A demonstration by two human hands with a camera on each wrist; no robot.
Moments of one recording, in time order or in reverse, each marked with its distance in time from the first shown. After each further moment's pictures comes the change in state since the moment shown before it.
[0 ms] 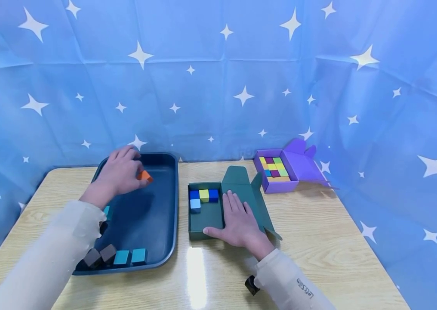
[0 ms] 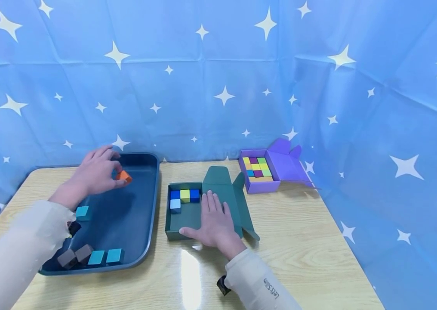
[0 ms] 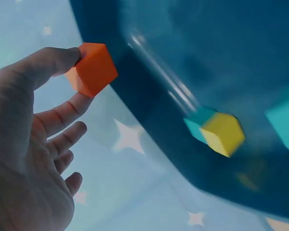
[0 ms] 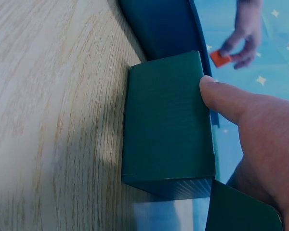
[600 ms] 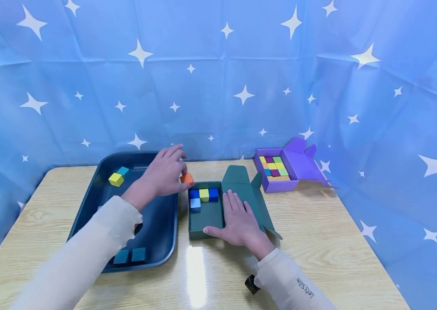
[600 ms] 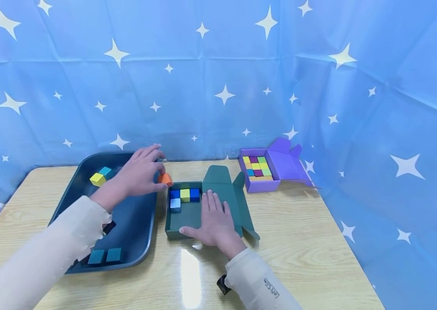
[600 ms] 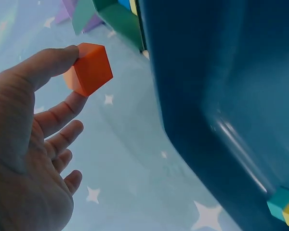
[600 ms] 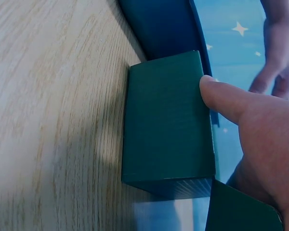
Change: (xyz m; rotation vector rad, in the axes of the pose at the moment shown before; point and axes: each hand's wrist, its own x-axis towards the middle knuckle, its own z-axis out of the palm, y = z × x) left_hand 0.035 0.093 0.003 0.043 0.004 0.200; right_hand 0.003 0.001 0.001 0.004 -0.002 0.012
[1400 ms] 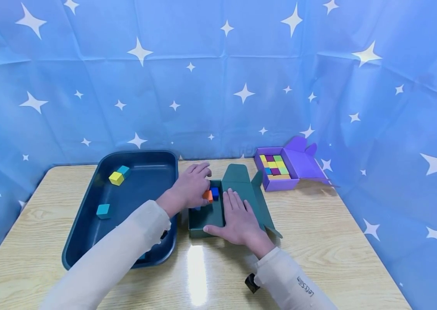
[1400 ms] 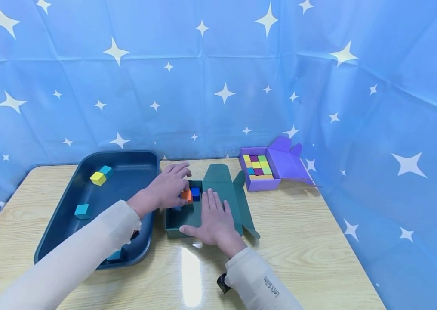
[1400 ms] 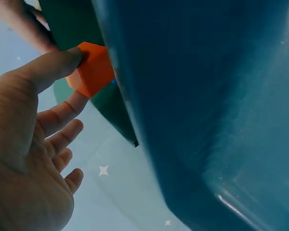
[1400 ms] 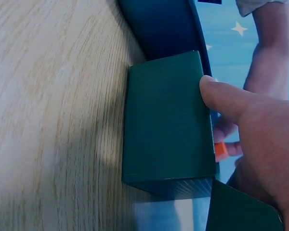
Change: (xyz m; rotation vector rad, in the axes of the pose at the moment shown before) left_hand 0.023 0.053 0.042 0.081 -0.168 0.120; right_hand 0.001 0.001 0.000 -0.018 -0.008 -0.006
